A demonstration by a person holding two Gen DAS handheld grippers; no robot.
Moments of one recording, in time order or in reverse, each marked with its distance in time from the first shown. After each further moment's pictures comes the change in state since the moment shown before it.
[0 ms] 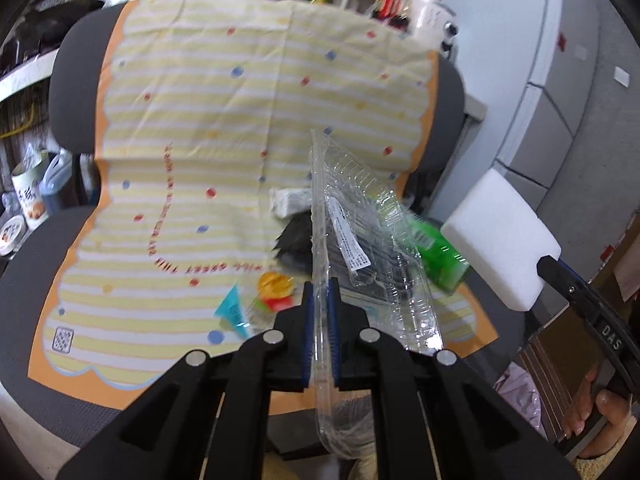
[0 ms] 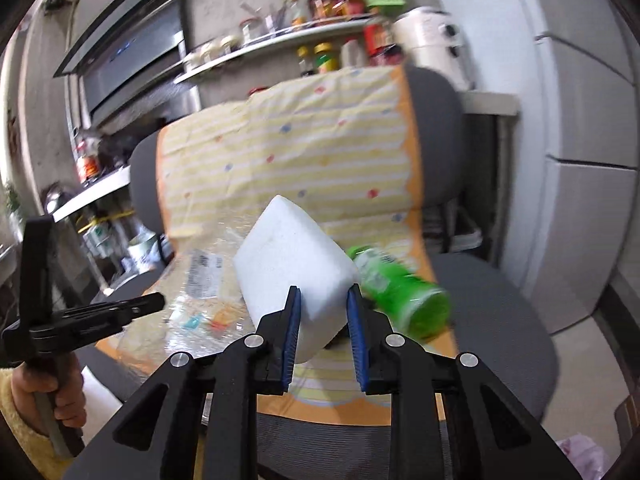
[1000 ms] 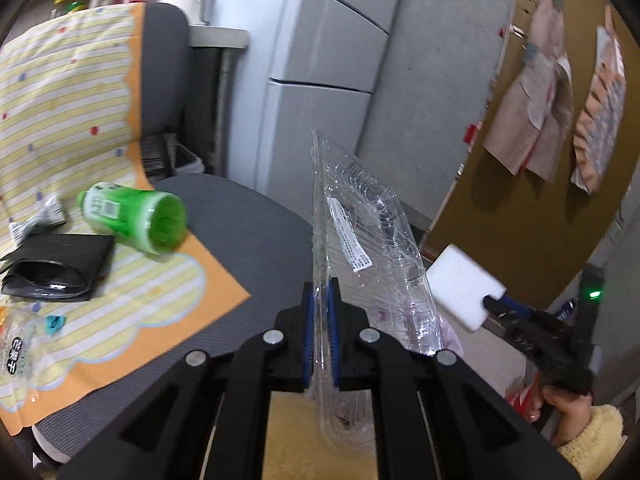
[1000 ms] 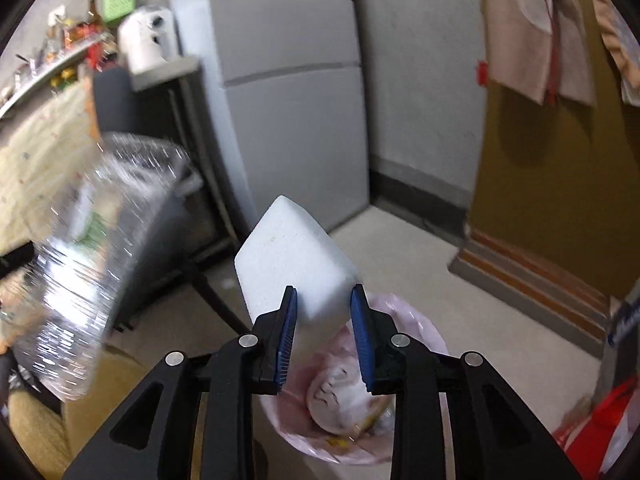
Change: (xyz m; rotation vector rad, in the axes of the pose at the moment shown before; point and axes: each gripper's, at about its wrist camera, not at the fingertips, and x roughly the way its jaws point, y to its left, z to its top) left arm 0.041 -0.236 -0.080 0.402 0.117 -0.465; right arm -0.158 -0.206 -0.180 0.395 0.112 -0.713
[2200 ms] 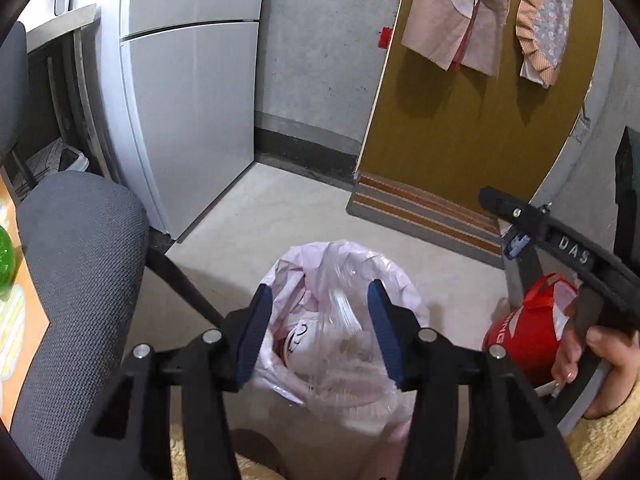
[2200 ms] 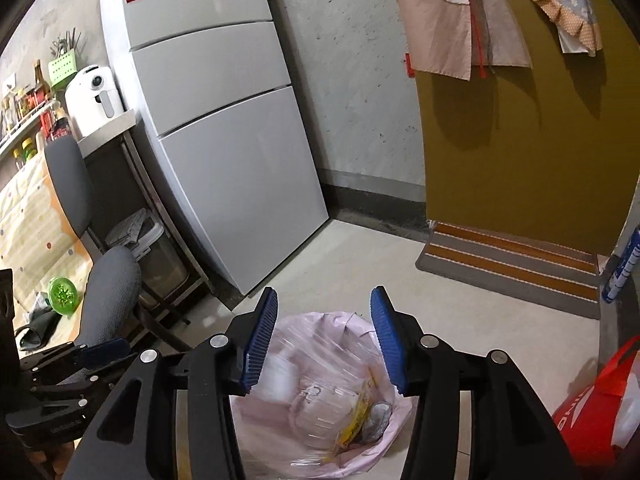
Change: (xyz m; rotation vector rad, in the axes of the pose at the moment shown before) left arm 0.111 -0.105 -0.027 0.252 0.212 -0.170; right arm -0.024 -0.065 0.019 0.190 -0.093 -0.041
